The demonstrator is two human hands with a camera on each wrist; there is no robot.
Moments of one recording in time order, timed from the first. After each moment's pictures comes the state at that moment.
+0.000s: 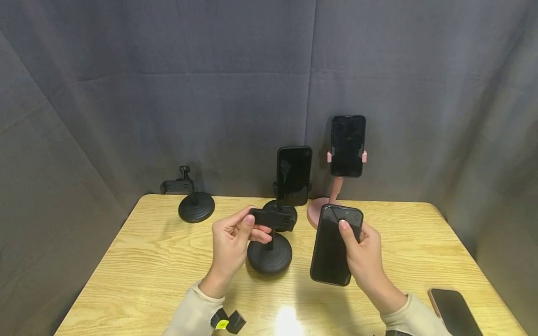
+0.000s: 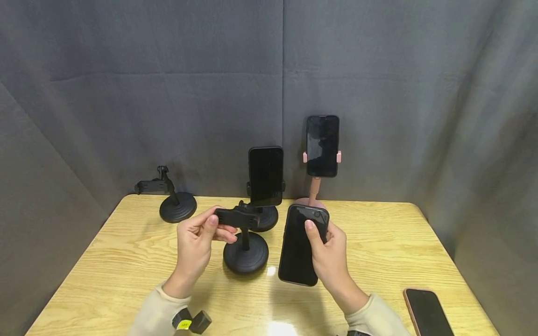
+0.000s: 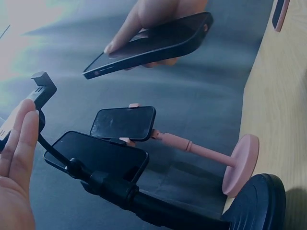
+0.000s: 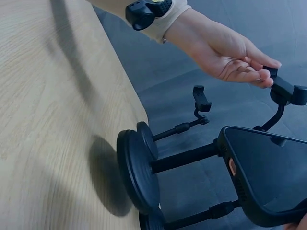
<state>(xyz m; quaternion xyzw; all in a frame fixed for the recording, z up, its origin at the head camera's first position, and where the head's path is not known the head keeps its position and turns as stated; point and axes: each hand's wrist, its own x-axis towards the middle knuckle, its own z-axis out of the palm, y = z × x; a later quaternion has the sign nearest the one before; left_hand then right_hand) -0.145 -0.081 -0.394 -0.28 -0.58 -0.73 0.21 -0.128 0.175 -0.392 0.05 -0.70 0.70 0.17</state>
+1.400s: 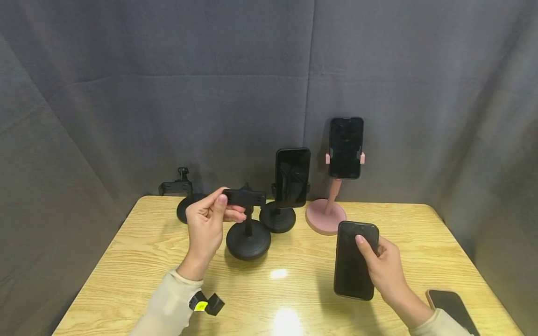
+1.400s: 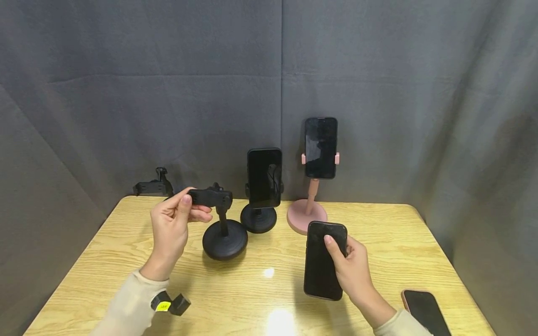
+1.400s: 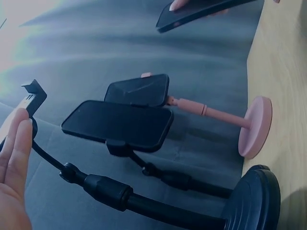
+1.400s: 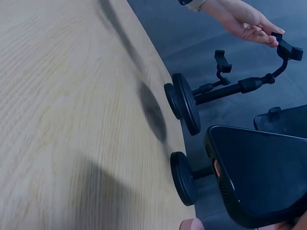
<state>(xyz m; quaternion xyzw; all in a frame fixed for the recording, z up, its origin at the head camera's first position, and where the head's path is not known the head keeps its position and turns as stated) -0.169 -0.117 -0.372 -0.24 -0.59 -0.72 0.27 -0.120 0.233 -0.417 0.06 -0.76 0.63 0.09</state>
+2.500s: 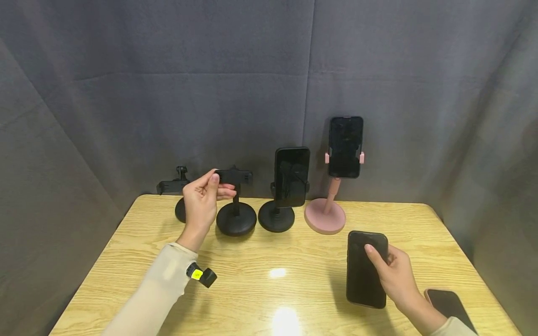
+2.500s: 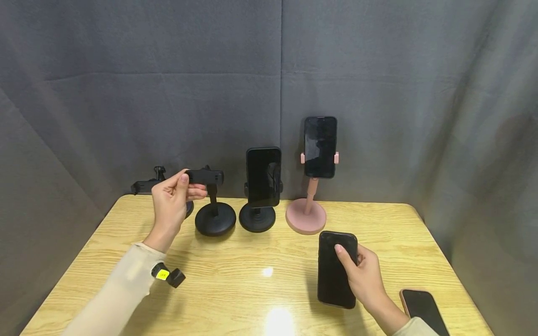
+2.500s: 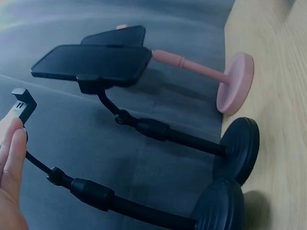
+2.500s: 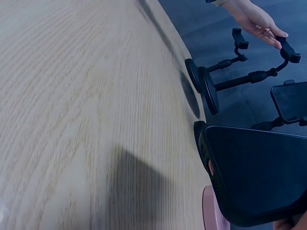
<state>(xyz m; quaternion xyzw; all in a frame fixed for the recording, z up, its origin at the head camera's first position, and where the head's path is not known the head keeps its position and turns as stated) -0.221 -0.135 -0.377 -0.15 -0.63 -0.72 0.26 -0.110 0.261 -0.432 0.03 -0.81 0.58 0.07</state>
